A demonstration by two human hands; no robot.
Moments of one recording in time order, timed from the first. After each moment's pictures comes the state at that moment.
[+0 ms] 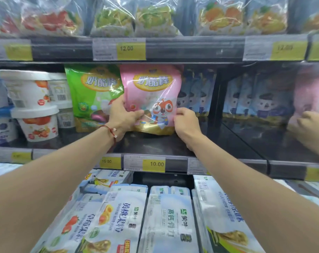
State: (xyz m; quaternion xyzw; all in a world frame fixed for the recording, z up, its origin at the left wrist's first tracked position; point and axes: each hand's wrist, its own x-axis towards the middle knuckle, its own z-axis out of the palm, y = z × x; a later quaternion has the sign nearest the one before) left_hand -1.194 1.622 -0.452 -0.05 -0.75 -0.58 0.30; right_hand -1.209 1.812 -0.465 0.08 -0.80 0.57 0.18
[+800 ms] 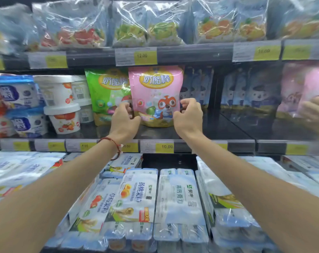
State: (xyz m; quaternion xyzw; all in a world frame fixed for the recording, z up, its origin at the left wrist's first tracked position) left_hand -1.111 1.612 -0.463 0.01 -0.84 -0.43 0.32; right_hand -1.116 1.791 -0.458 0.05 -0.78 0.53 0.32
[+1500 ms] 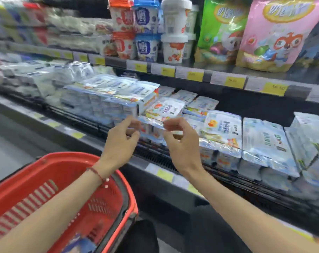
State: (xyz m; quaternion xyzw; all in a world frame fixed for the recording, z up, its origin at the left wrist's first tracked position) left_hand -0.808 1.430 -0.622 0.13 -0.86 -0.40 0.30; right_hand -0.870 1.593 -0.619 0.28 -0.71 0.64 0.09
